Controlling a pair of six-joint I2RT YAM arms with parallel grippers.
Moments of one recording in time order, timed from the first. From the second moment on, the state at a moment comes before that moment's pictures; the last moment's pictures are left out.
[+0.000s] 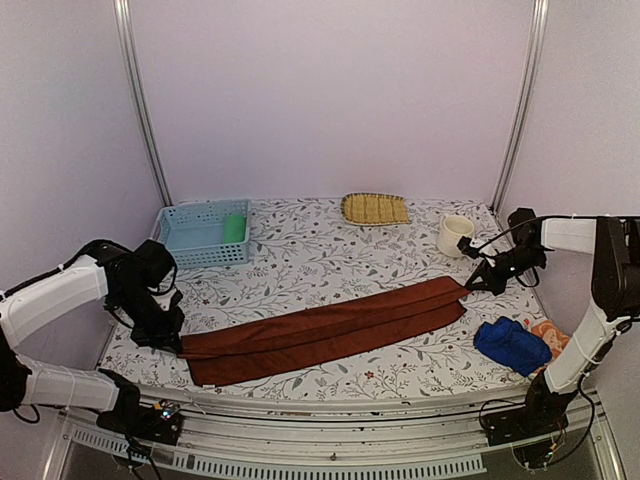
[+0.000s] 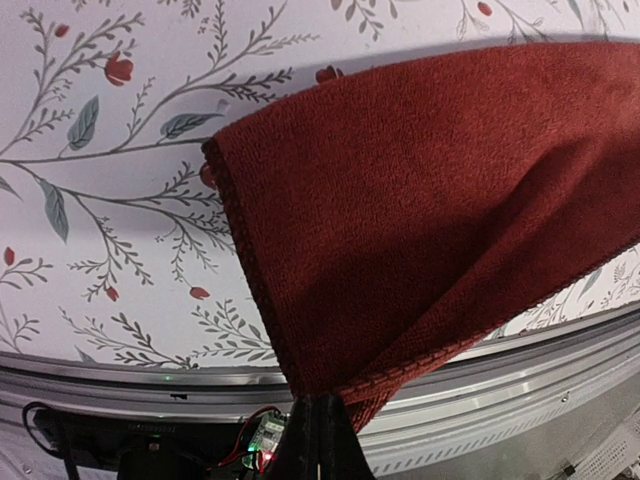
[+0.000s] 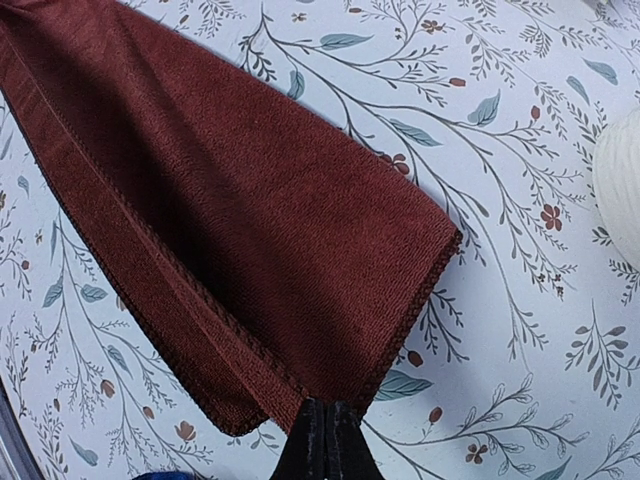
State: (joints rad) left arm -0.37 1.12 0.77 -1.13 0.18 -0.46; right arm -0.06 1.67 1.03 -0.68 -0.58 -0.96
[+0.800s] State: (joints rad) left arm -0.39 1.00 0.82 -1.24 0.20 -0.43; right arm -0.12 1.47 0.84 -0.78 -0.54 -1.22
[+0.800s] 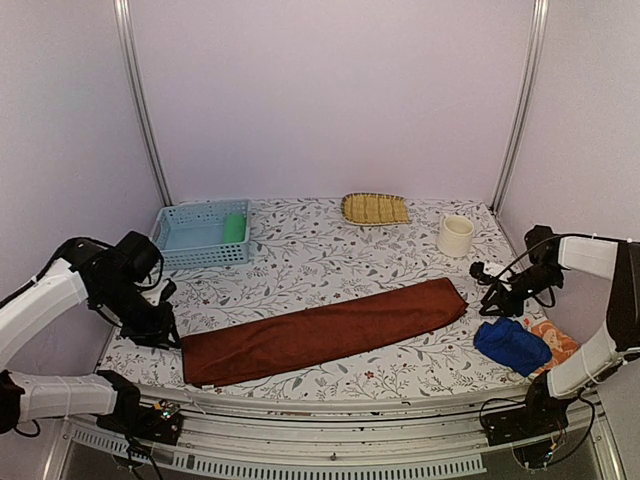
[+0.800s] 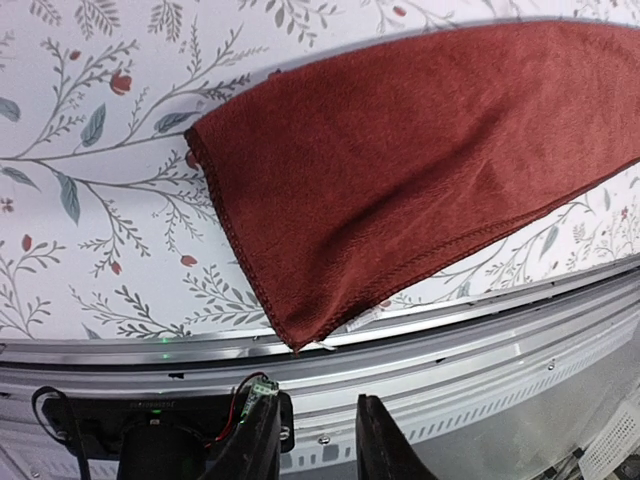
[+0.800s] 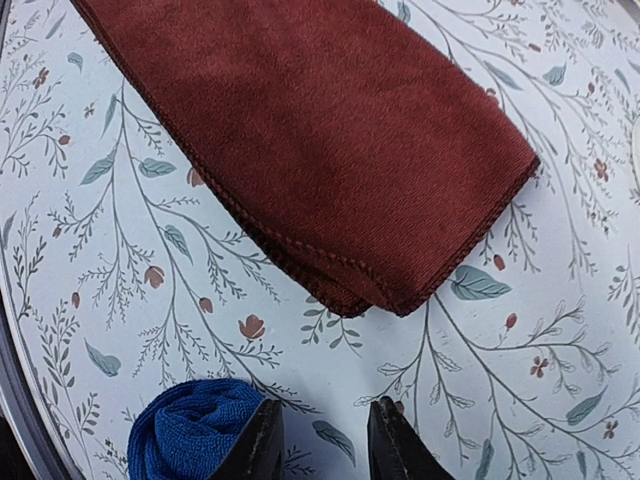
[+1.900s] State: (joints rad) left arm -0.40 1.59 0.84 -0.79 0.06 -0.50; right arm 0.09 1.96 1.24 -0.59 -0.40 -0.59
